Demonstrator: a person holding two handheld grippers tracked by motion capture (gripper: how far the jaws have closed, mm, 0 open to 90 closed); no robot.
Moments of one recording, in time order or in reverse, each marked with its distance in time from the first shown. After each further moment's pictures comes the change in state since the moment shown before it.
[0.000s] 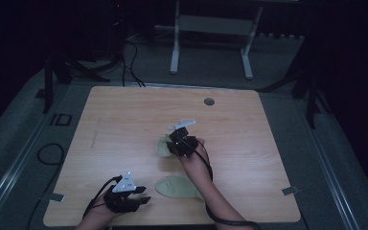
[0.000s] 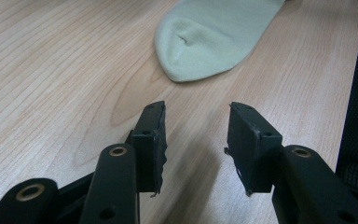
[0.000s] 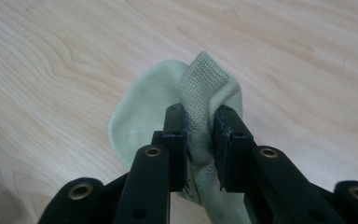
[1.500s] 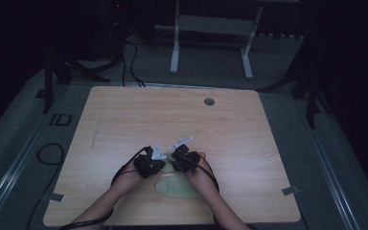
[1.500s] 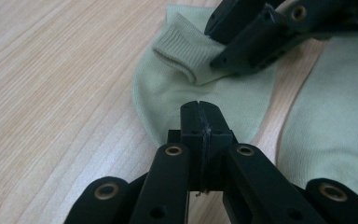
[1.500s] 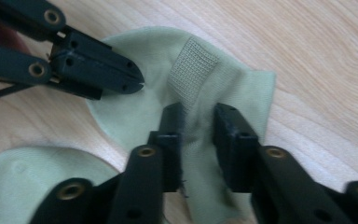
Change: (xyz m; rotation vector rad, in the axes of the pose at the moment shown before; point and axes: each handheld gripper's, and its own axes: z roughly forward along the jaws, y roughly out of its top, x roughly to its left) left arm 0.044 0.085 0.073 0.139 0.188 0.094; right arm -0.002 -0.051 0.028 0.170 0.025 -0.122
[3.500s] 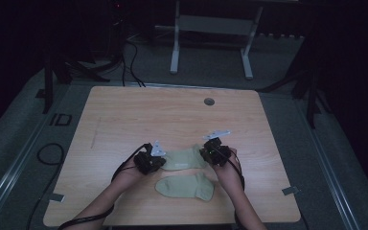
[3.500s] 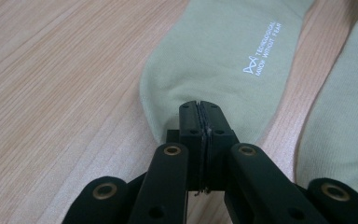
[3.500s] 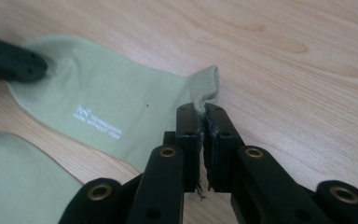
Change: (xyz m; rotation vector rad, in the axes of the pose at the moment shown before) left arm 0.010 0.003 0.004 -0.008 -0.014 0.003; right arm -0.067 -0.035 -0.054 -0.102 -0.088 0.147
